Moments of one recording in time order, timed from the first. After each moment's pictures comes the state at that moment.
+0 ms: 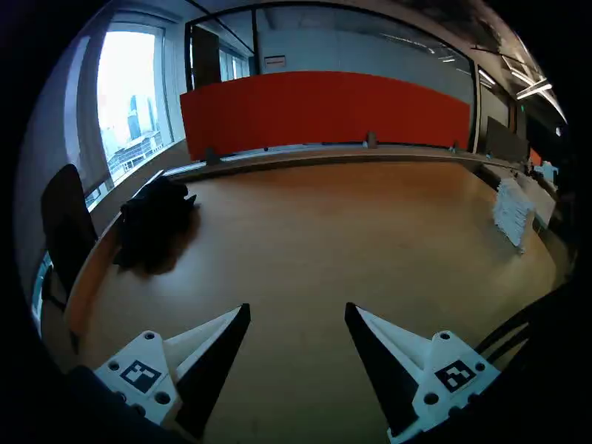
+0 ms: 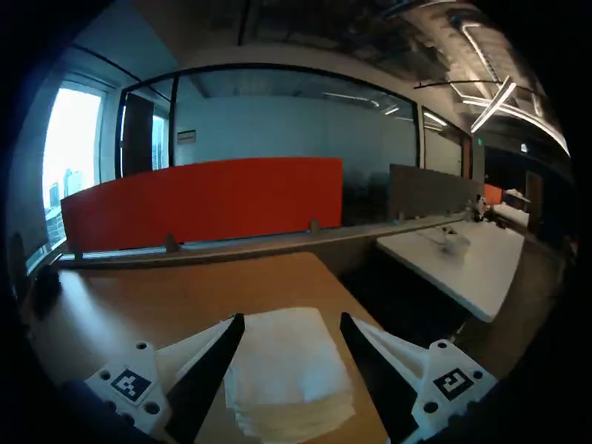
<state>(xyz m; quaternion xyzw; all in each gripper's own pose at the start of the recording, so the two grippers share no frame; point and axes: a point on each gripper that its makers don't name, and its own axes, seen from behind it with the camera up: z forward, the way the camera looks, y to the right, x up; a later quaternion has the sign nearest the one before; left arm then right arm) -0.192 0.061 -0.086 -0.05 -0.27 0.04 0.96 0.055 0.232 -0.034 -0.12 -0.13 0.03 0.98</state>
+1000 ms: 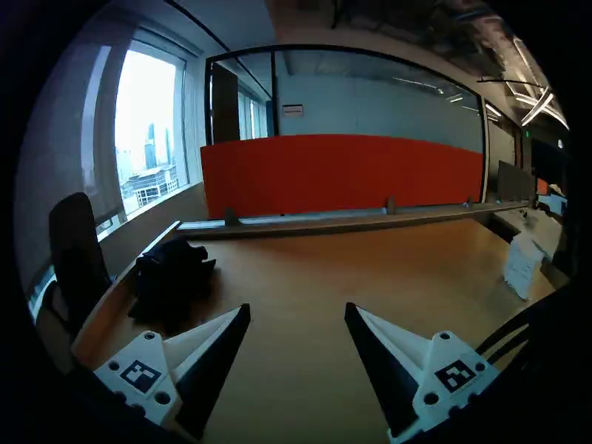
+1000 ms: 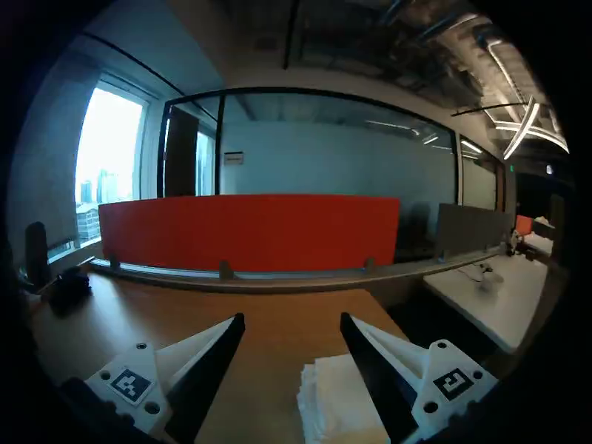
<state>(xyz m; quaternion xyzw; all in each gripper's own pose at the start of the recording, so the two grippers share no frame) -0.091 0.034 -0.017 -0.02 -0.15 0.02 0.99 0.117 0.115 -0.003 -0.03 -0.07 0.00 1.00</state>
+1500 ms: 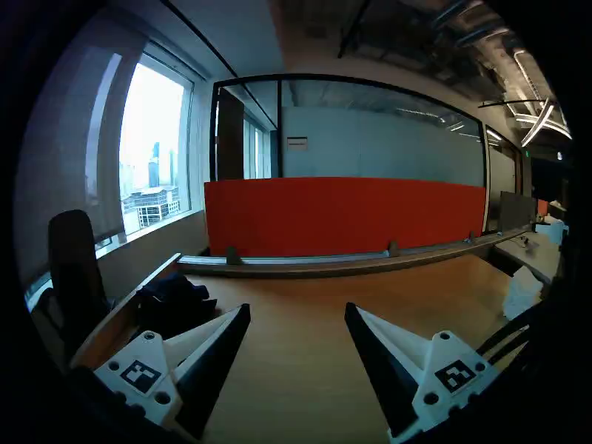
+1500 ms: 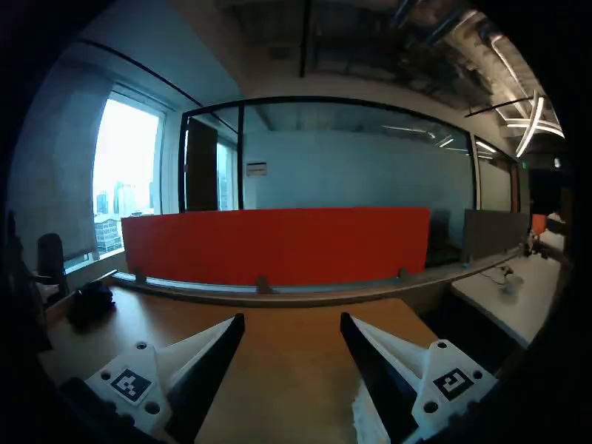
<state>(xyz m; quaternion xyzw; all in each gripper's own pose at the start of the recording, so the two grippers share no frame) -0.028 0.030 0.016 -0.02 -0.08 0.00 1.00 0.143 0.032 0.008 0.02 -0.05 0.02 1.00</state>
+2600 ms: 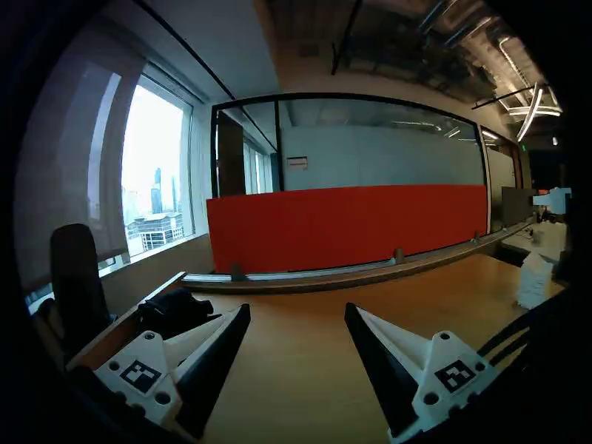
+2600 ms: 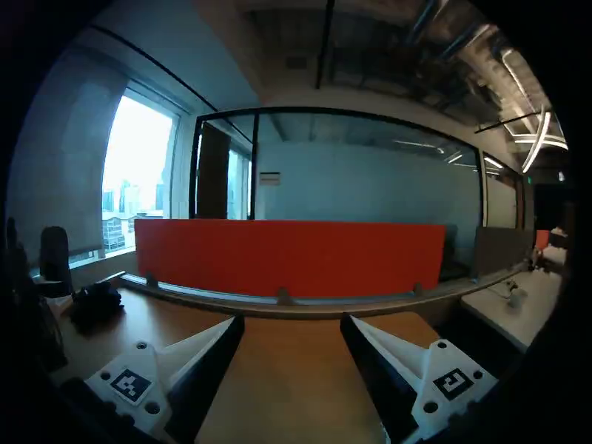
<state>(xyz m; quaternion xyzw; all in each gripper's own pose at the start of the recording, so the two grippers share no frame) -0.053 0.024 0.024 -0.01 -0.02 0.03 1.00 0.153 -0.041 0.009 0.03 -0.03 0.00 1.00</state>
